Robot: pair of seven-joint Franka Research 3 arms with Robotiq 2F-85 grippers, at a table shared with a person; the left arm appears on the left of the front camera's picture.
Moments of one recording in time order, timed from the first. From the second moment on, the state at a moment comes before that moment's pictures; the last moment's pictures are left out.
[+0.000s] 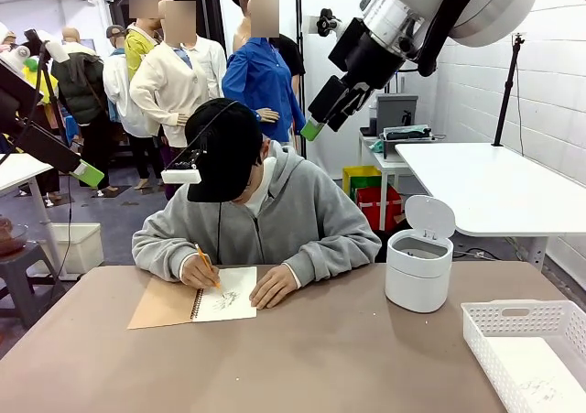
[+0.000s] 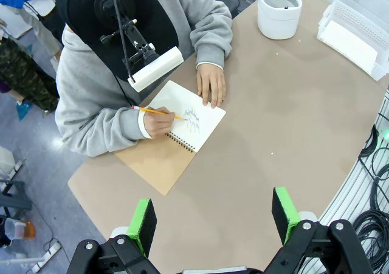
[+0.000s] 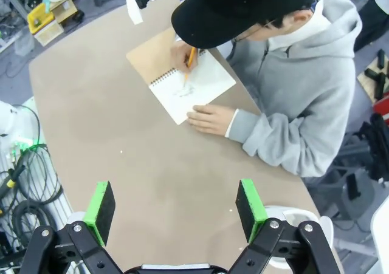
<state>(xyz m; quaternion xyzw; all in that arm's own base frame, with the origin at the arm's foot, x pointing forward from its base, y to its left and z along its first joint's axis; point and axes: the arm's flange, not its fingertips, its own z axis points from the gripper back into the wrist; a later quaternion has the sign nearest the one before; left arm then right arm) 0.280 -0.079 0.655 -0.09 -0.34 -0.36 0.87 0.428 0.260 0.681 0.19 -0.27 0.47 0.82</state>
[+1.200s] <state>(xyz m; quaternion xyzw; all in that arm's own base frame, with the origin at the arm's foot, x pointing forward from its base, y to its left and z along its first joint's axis) 0.280 -0.079 0.655 -0.09 -0.34 -0.36 0.87 0.428 0.261 0.681 0.19 -0.27 0.47 0.82</state>
